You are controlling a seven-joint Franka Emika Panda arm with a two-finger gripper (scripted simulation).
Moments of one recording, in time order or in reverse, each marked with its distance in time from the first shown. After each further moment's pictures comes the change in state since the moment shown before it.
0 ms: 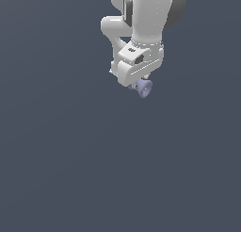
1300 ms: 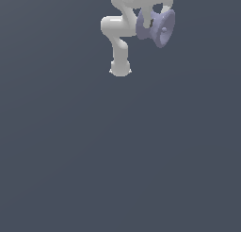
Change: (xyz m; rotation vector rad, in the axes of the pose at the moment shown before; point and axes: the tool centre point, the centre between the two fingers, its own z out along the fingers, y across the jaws) arm 0.016 -0.005 -0.203 -0.001 -0.001 0.002
